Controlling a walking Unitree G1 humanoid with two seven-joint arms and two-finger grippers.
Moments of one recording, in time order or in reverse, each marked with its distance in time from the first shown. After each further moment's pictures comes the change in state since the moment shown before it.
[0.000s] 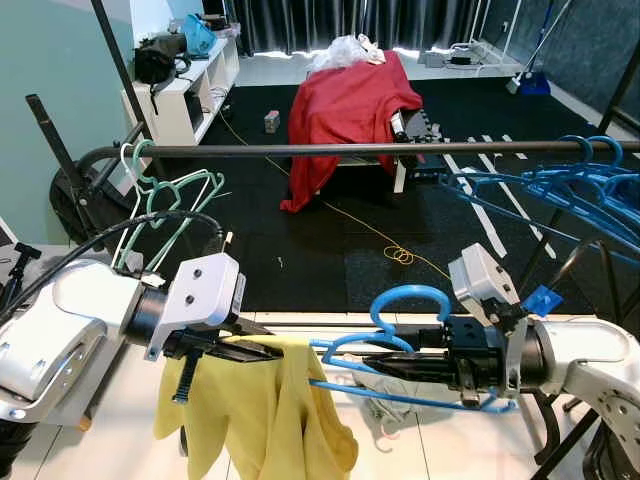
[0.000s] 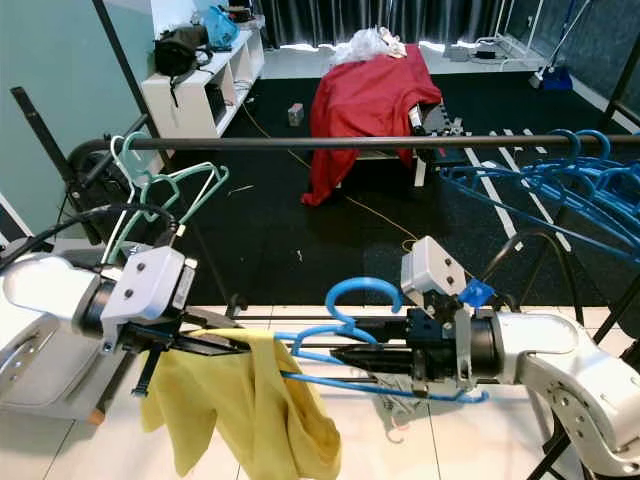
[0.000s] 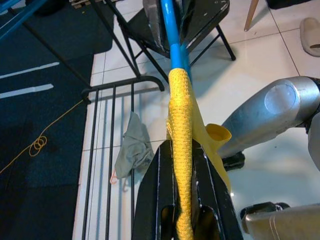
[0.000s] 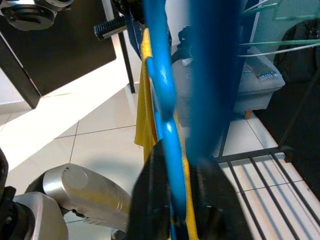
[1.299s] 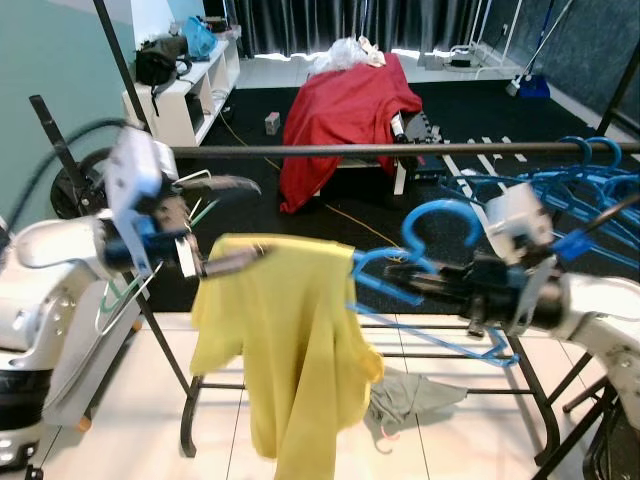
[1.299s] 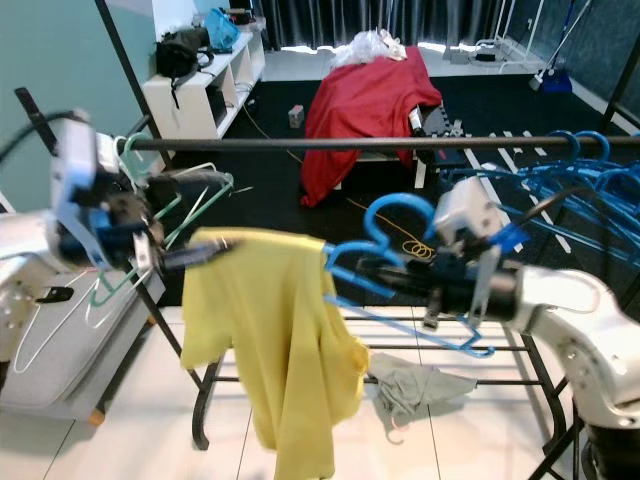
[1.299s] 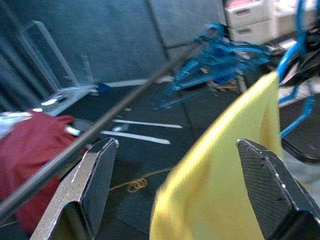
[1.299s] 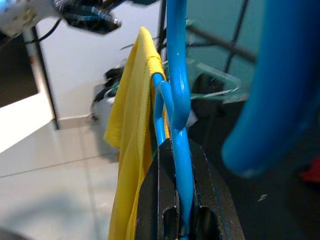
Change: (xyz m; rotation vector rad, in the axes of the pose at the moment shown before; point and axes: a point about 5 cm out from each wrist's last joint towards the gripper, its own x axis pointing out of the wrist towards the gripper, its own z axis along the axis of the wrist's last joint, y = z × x) left arm -0.065 0.059 0.005 -0.048 -0.306 0.695; right arm -0.042 -0.042 0.043 -0.163 -0.171 -0.311
